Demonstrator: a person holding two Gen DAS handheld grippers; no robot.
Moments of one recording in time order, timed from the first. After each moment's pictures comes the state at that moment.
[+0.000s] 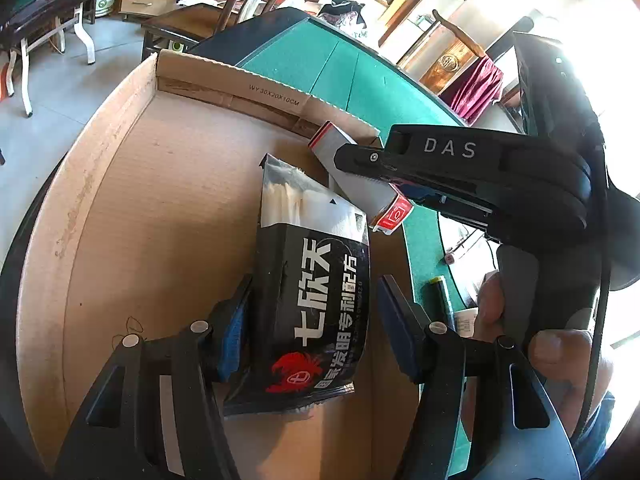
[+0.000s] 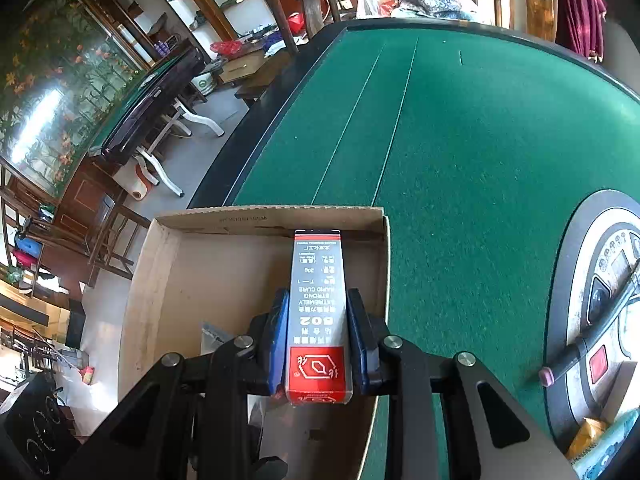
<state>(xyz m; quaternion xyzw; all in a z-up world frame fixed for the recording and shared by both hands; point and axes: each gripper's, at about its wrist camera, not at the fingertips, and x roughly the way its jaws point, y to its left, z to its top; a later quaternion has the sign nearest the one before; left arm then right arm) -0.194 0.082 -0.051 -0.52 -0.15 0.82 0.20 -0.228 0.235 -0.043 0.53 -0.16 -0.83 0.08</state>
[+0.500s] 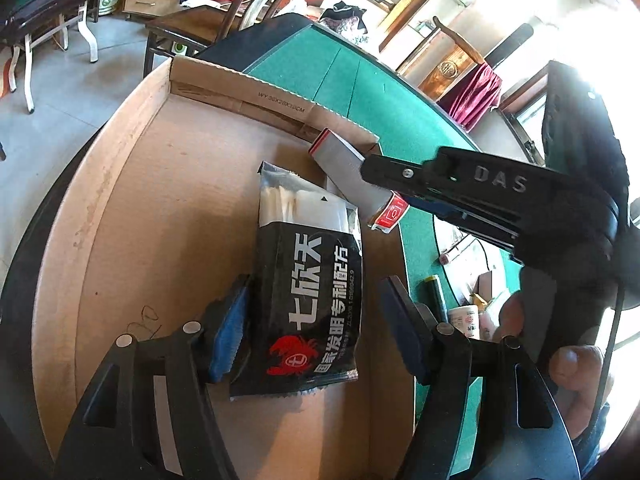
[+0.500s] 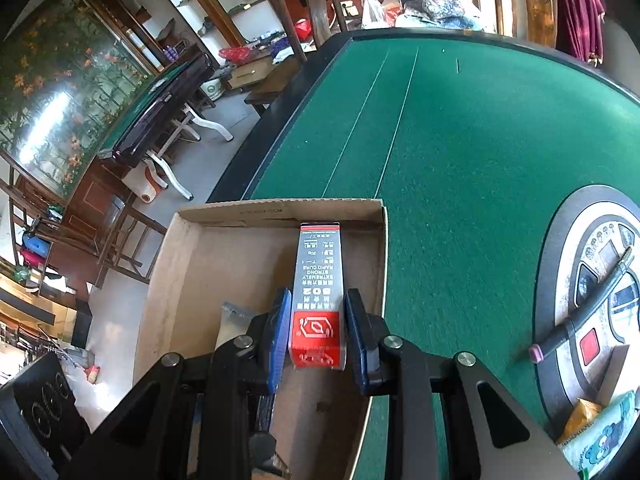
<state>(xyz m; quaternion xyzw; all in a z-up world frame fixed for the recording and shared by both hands) -0.184 0.070 -0.042 -0.51 -0.16 0.82 0.20 -0.206 0.240 -0.027 0.51 -0.16 -0.84 0.09</state>
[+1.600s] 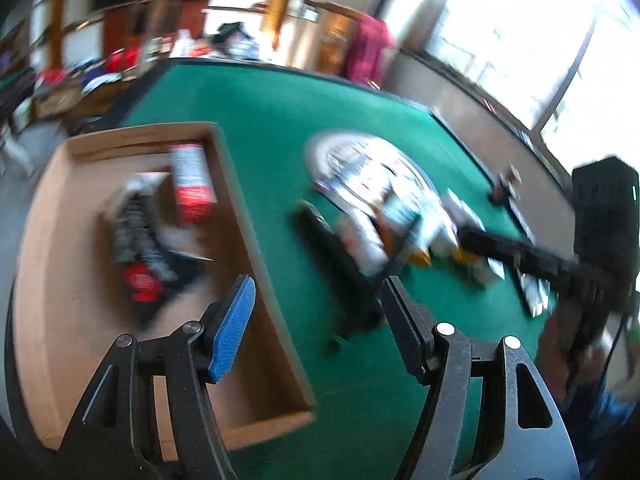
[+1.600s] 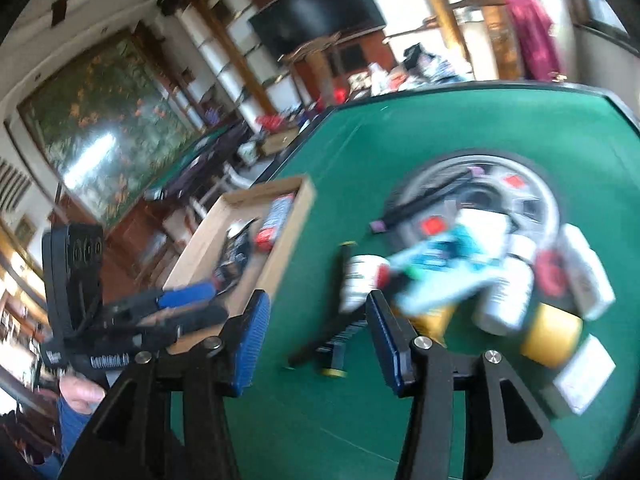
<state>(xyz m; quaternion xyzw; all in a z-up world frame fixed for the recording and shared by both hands) -0.081 0.163 -0.011 -0.43 0.02 0.83 0.35 0.023 0.372 0.004 0.36 -0.20 -0.90 0.12</state>
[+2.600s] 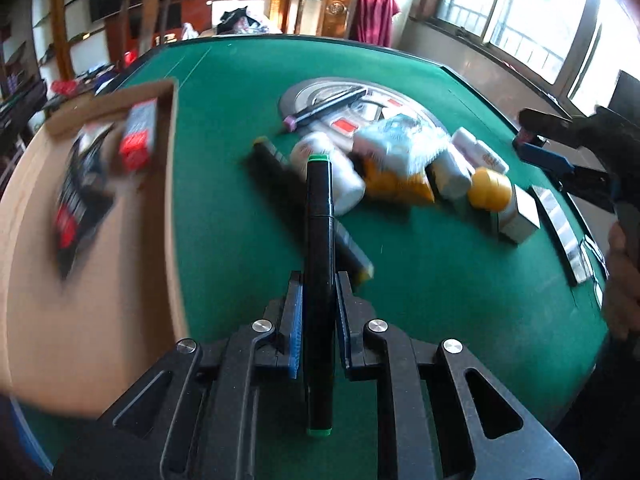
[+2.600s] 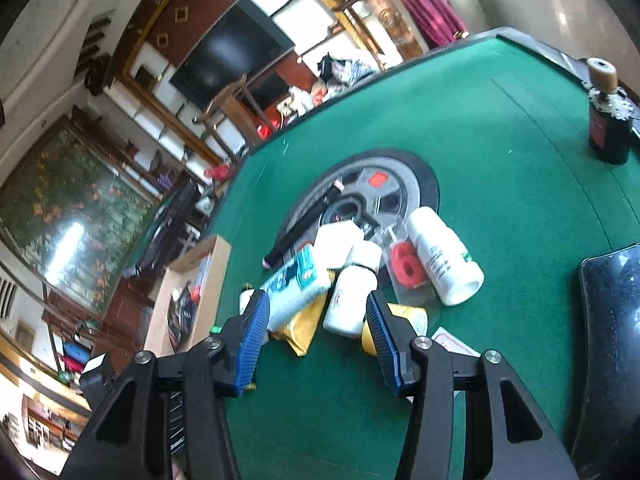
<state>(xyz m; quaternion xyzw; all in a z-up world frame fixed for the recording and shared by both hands) -0.040 0.207 -0.066 -0.45 0.06 0.85 0.28 0.047 0.485 -0.017 0.36 -0.32 -0.88 0.03</state>
